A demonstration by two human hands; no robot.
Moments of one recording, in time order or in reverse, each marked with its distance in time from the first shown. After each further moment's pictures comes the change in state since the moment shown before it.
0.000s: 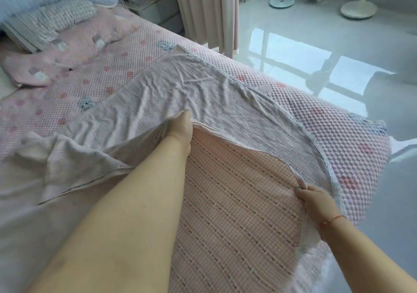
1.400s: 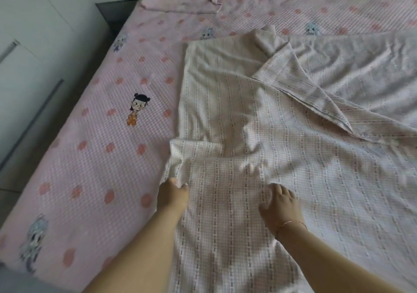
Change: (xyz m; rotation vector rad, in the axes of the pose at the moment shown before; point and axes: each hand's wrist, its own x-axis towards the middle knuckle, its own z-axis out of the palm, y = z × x) left_hand -0.267 -0.383 -0.399 0.315 0.669 -0.620; right_hand -0.226 0.131 0.332 -1.322 -0.544 -0.918
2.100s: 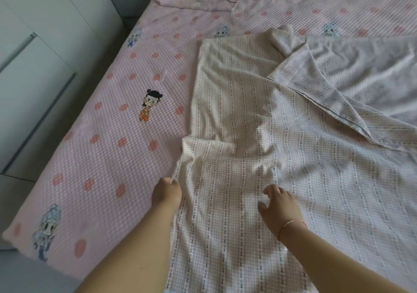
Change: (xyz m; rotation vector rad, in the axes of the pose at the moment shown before) left_hand 0.019 -0.028 -0.026 -0.086 -0.034 -0.142; right_hand -0.001 -0.028 0.002 0.069 -0.058 -0.091
